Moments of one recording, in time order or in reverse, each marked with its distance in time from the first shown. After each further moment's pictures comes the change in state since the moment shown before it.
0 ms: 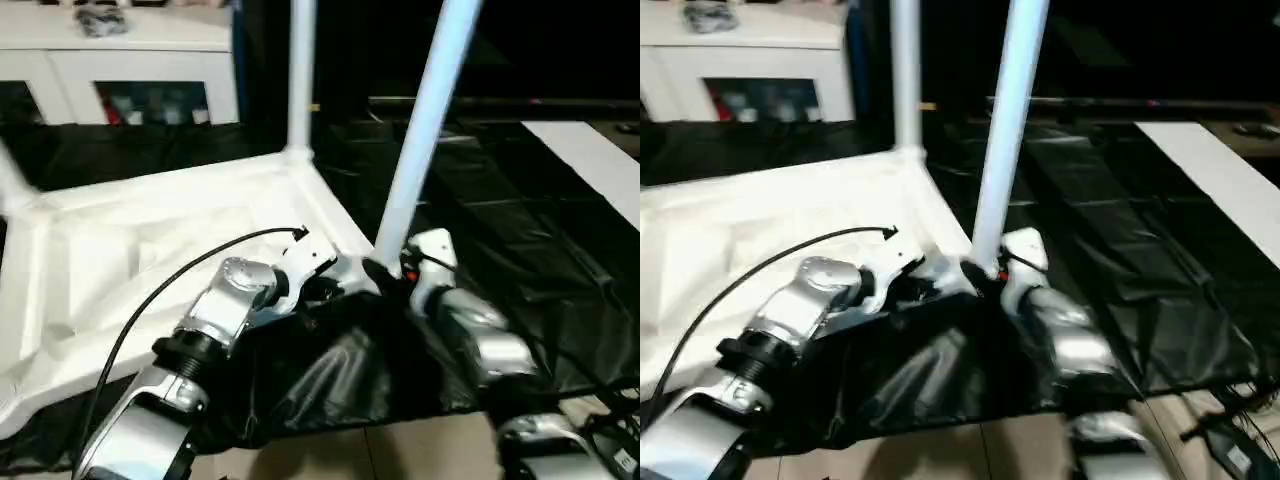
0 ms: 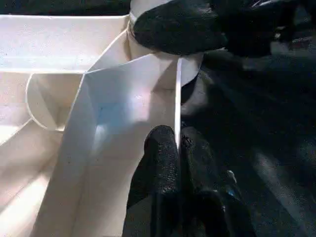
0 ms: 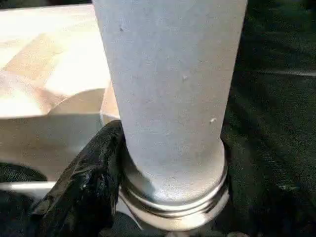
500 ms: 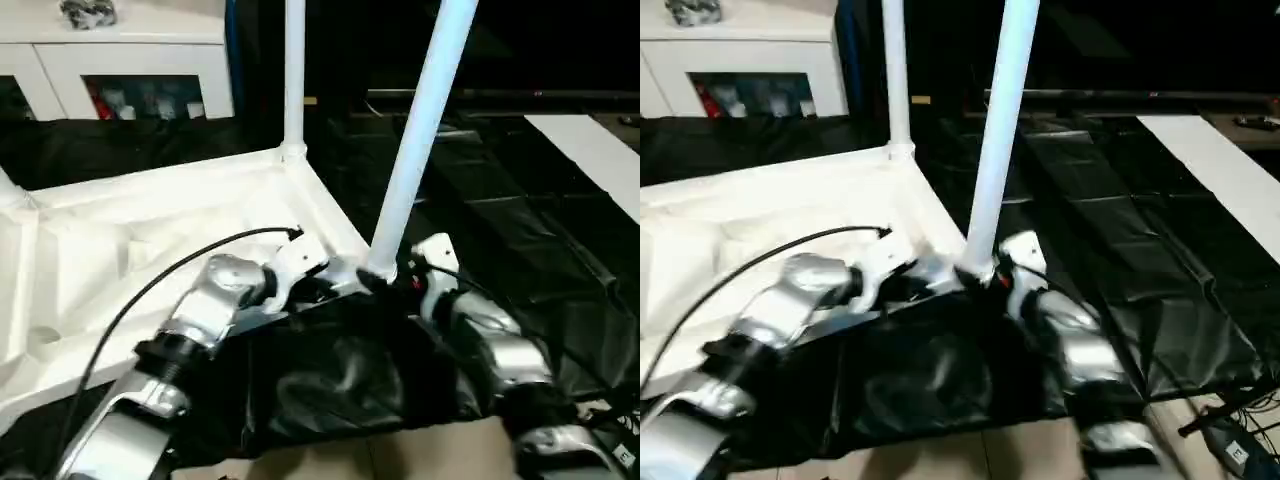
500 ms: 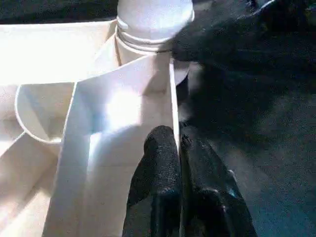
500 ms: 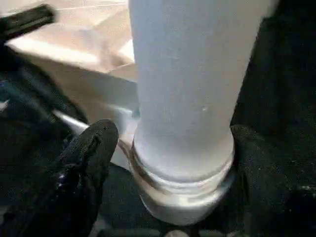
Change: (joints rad) left arm 0.073 0.133 -0.019 -0.133 -0.056 -0.074 -0.267; right arm 0.094 -0.213 0.094 -0.179 0.055 0.038 0.492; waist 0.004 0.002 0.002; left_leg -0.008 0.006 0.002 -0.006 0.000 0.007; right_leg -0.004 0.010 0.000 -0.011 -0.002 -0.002
